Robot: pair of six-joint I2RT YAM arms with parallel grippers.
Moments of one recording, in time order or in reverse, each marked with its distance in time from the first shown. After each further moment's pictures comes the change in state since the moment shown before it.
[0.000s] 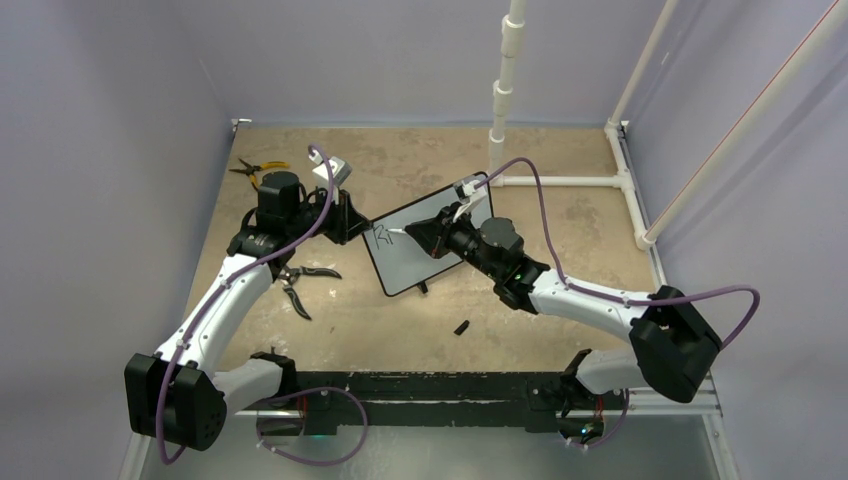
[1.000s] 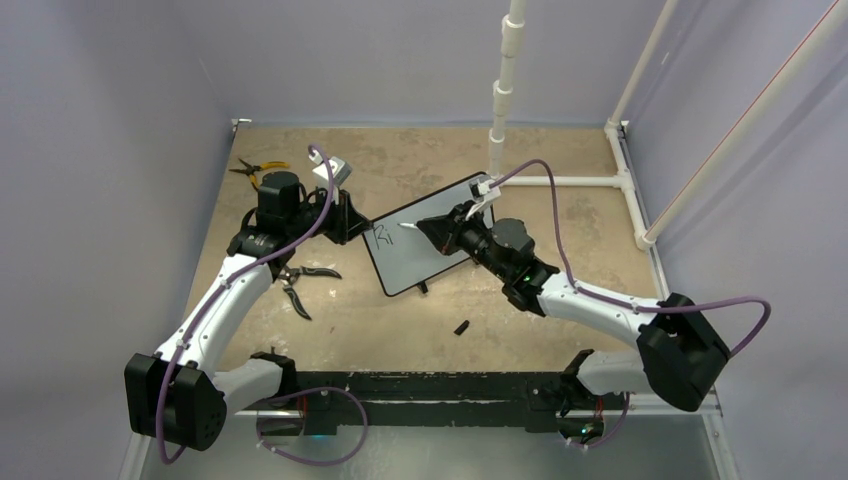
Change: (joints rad) left arm 0.000 0.000 0.000 0.000 0.000 0.000; right arm -0.035 -0.052 -0.047 0.007 0.023 0.014
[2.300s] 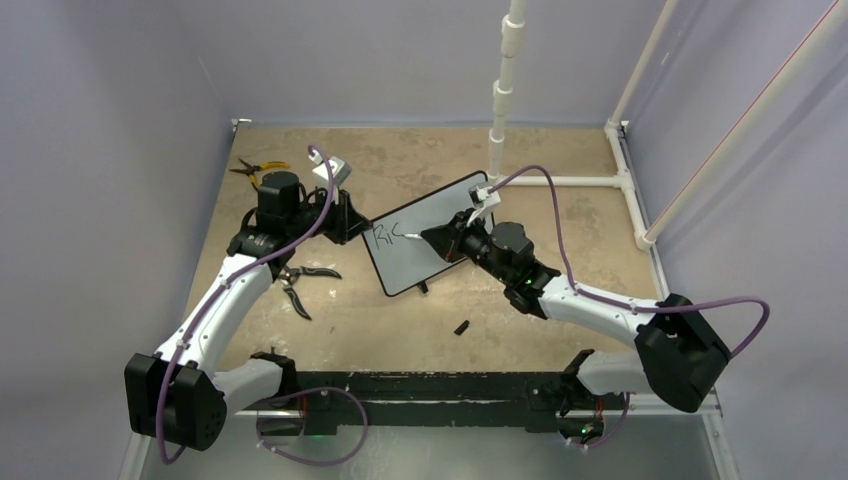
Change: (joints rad) left arm 0.000 0.000 0.000 -0.001 -0.005 0.000; right arm -0.023 -0.003 -0.043 -0.035 -0.024 0.015
